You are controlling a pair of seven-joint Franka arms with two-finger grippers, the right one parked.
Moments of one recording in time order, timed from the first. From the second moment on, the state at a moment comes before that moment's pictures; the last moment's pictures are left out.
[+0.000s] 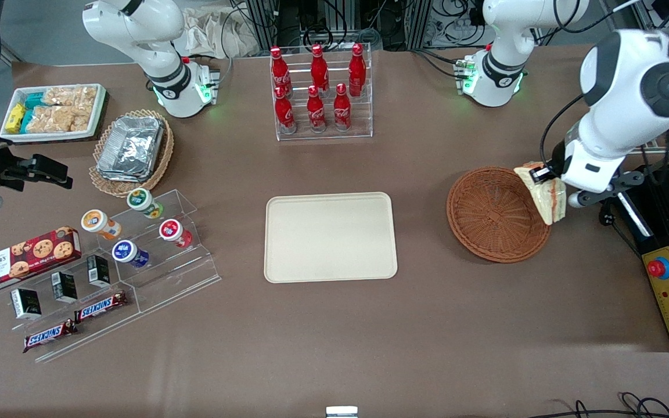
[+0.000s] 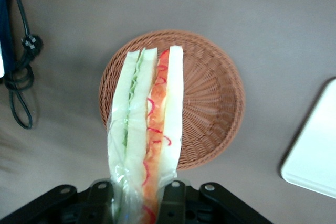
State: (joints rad) arm -0.02 -0.09 -0.14 -1.97 0.02 1.78 -0.50
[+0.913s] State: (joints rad) arm -0.11 0.32 -0.49 -1.74 0.10 1.95 -0.76
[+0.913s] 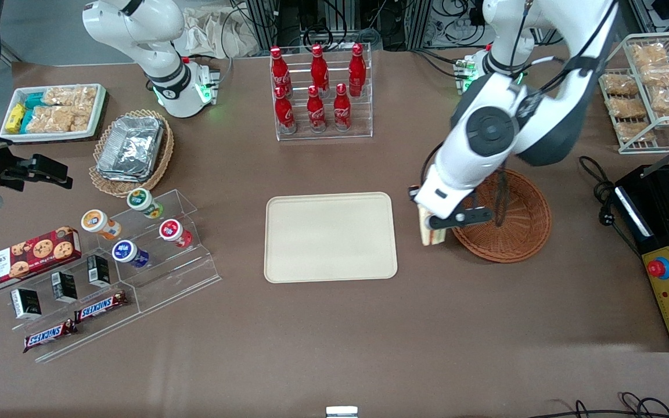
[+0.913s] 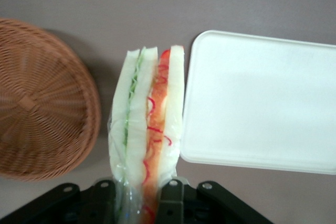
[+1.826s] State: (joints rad) arm -0.24 0.64 -0.49 -1.72 0.39 2.27 -0.98
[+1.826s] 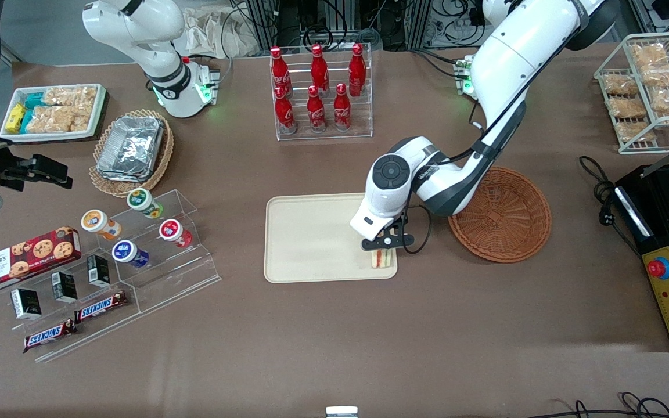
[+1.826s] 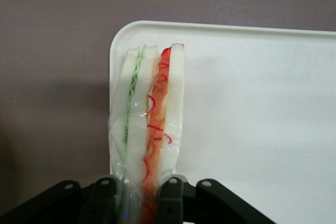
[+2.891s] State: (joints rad) arm -0.26 0.67 -0.49 -1.70 0.45 2.27 -0.98
